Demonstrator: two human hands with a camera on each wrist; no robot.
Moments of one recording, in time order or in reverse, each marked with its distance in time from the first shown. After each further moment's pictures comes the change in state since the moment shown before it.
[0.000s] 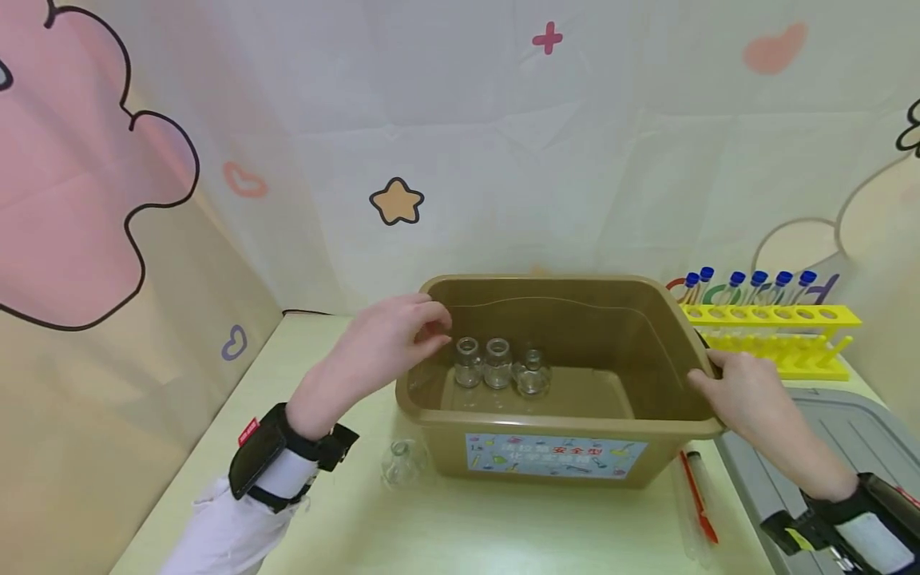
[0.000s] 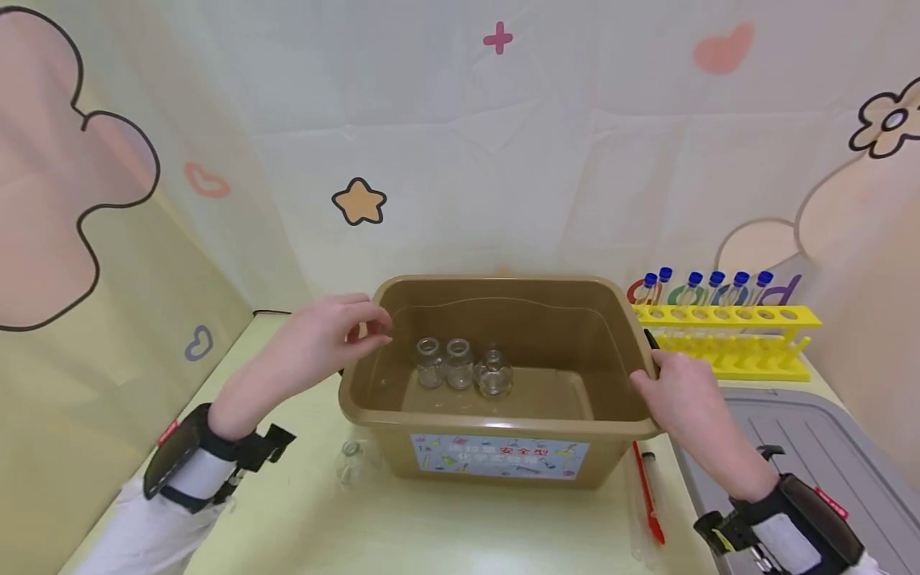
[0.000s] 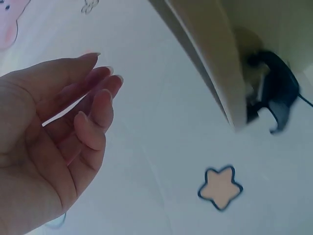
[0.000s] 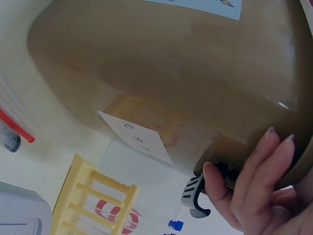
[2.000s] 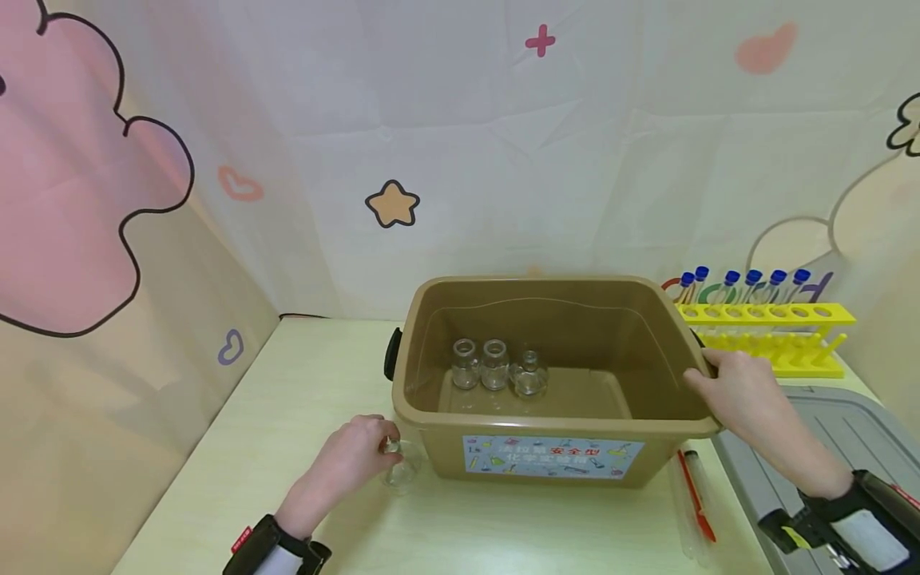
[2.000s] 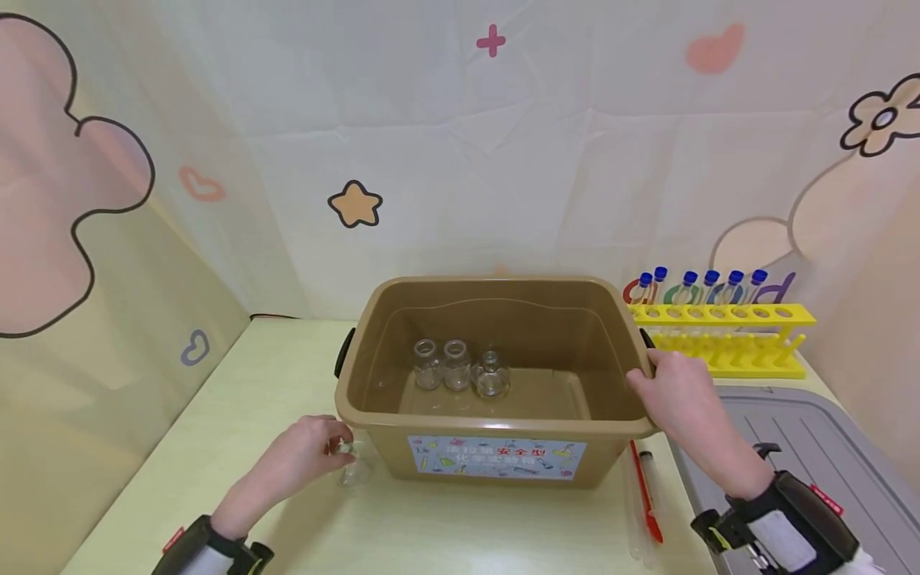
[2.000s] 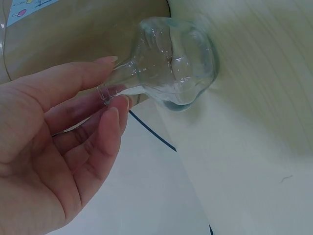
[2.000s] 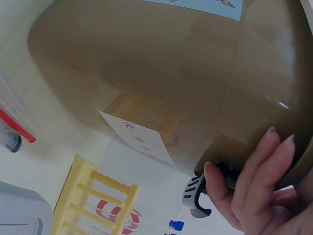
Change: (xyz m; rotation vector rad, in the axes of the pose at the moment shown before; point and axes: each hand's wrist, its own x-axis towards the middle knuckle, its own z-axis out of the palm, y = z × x) left_hand -0.101 -0.038 0.105 -0.149 -0.207 -0.346; right_hand -0.001 0.000 0.001 0.032 0.020 -0.003
